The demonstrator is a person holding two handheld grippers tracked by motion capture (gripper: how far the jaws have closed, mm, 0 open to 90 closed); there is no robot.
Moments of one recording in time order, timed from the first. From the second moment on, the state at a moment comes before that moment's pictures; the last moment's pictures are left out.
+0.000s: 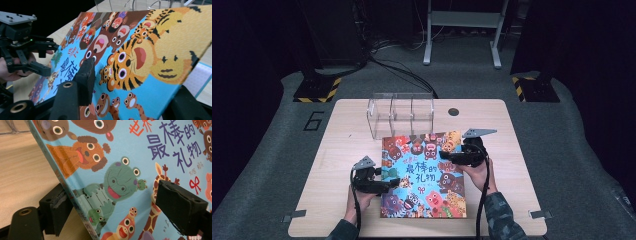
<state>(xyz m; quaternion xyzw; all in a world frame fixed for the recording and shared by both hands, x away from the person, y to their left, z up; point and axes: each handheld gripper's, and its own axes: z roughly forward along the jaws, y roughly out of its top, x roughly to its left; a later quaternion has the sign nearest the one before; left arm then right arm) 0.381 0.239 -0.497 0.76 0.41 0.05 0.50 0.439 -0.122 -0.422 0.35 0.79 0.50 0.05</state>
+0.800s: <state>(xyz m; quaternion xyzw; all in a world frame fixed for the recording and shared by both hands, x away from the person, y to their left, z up) 0.381 0.243 -0.486 0.78 0.39 0.08 0.49 0.439 -0.116 -0.417 0.38 0.80 0.47 0.06</state>
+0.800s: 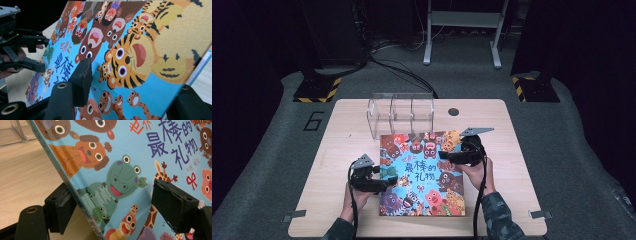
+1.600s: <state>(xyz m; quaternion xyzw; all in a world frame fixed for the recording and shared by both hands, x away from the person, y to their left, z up) 0.378 0.248 -0.473 0.78 0.39 0.11 0.49 0.436 -0.111 -0.412 0.36 0.81 0.45 0.10</state>
